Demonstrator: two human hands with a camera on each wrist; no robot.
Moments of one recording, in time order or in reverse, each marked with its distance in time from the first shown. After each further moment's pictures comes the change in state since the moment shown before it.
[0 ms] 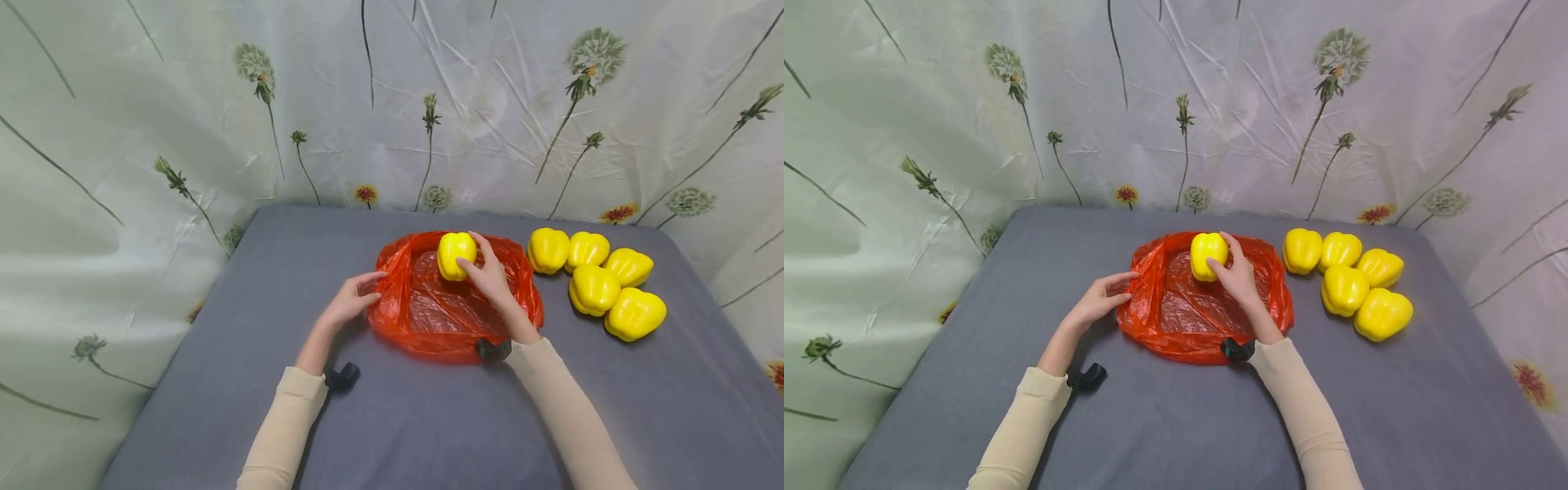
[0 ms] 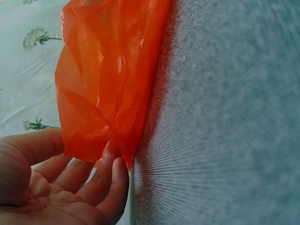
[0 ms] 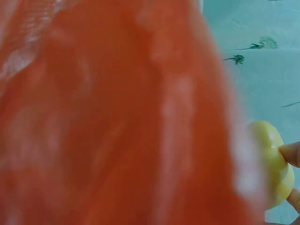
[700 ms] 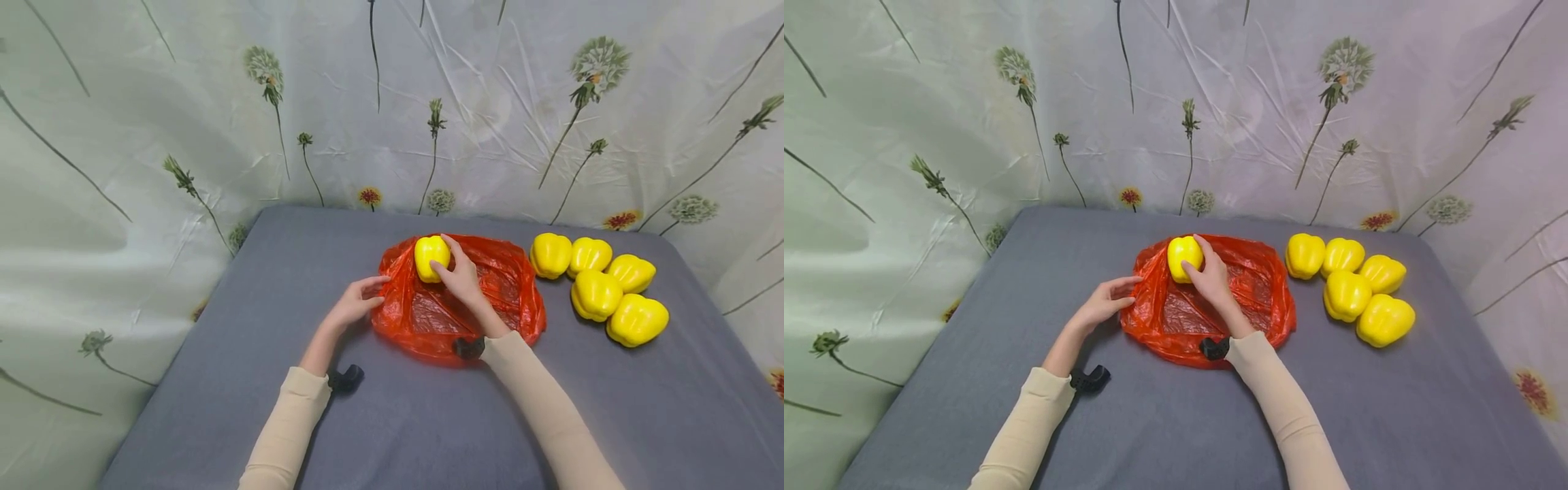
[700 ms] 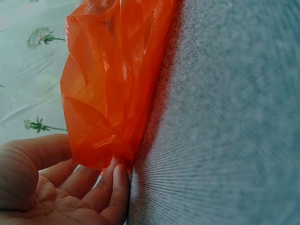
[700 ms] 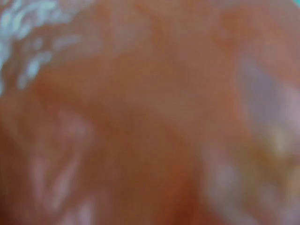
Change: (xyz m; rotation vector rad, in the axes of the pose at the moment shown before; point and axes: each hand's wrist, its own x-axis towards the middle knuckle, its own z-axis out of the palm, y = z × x) left_hand -0.001 -0.008 0.003 0.007 0.008 -0.065; right_hand 0.014 -0.010 0.049 -0.121 -0.005 -0.109
